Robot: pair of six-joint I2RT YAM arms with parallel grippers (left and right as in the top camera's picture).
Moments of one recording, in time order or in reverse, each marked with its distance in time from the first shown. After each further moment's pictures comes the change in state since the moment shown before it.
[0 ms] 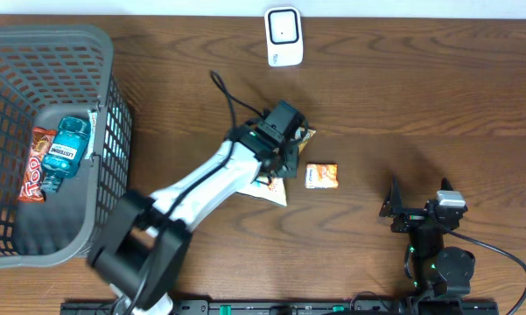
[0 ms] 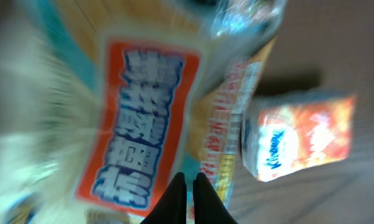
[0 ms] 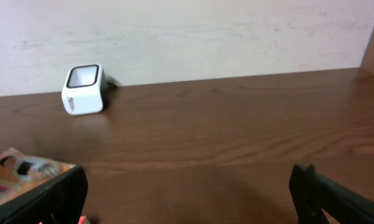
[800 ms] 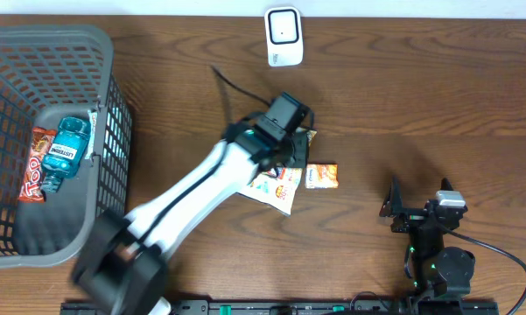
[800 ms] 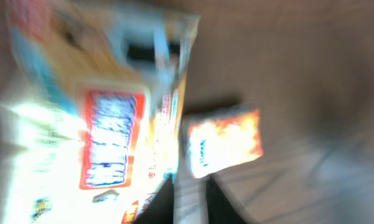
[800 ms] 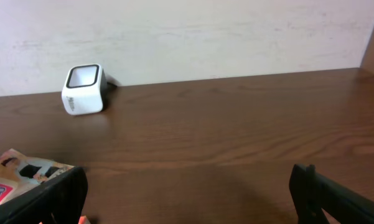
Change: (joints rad) left arm -0.013 -0.136 0.077 -0.010 -0.019 -0.010; right arm 0.000 0.000 0.000 0.000 0.000 0.000
